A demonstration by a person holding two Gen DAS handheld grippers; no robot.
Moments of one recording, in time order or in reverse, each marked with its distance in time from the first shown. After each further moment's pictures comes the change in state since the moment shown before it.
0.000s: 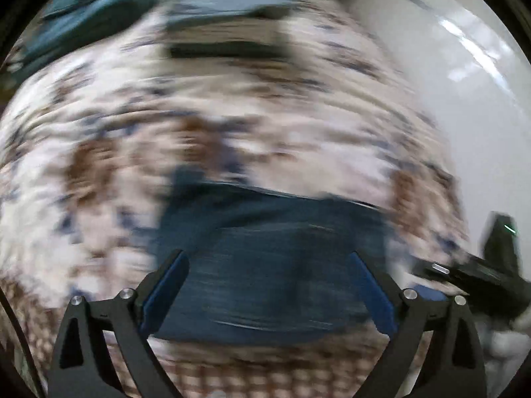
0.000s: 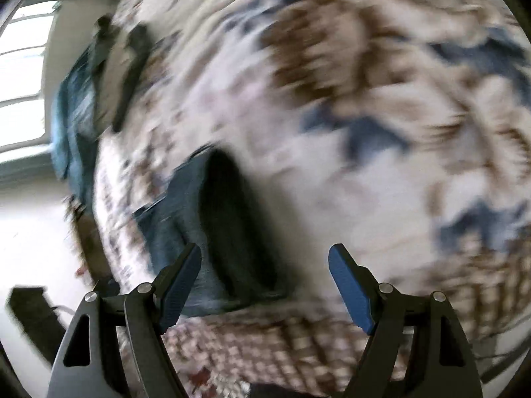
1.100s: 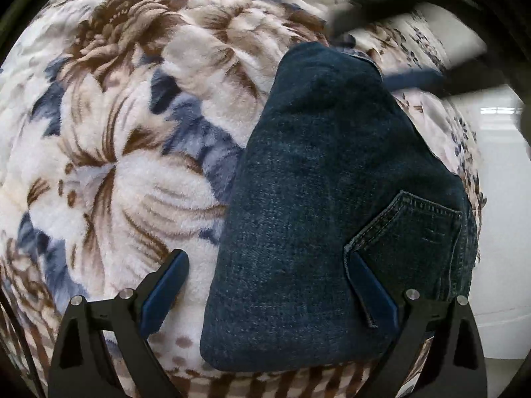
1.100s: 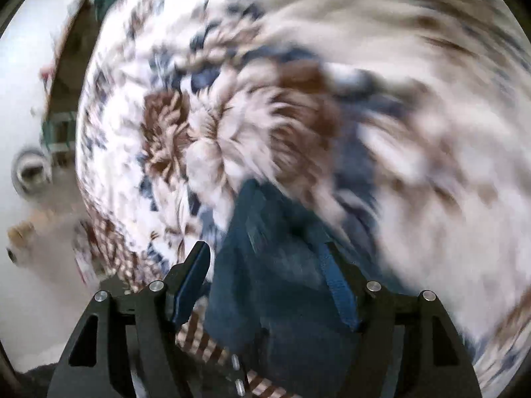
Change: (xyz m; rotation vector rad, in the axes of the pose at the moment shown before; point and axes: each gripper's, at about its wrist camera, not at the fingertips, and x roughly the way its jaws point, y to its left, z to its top) left arm 0.095 0.096 -0.060 -0.239 0.192 -0.142; right arm 0.255 0.308 0.028 -0.753 0.529 -0.326
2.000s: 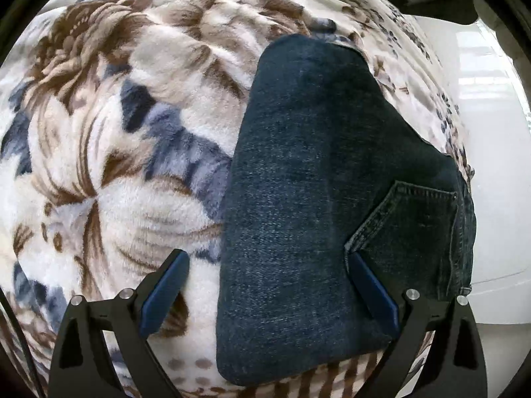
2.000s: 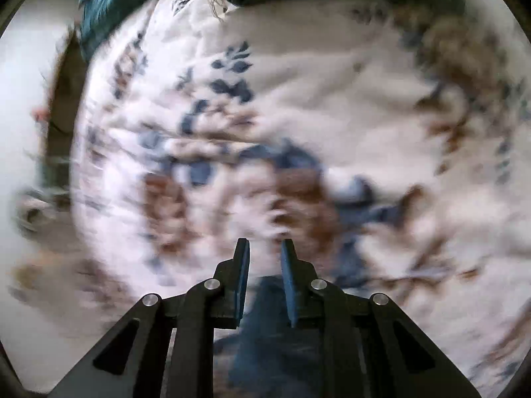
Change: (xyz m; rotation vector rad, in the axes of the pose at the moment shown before) left arm 0.004 0.013 0.027 0.116 0.068 -0.070; right arm -0.034 -0.020 0.043 0.179 -0.097 0.154
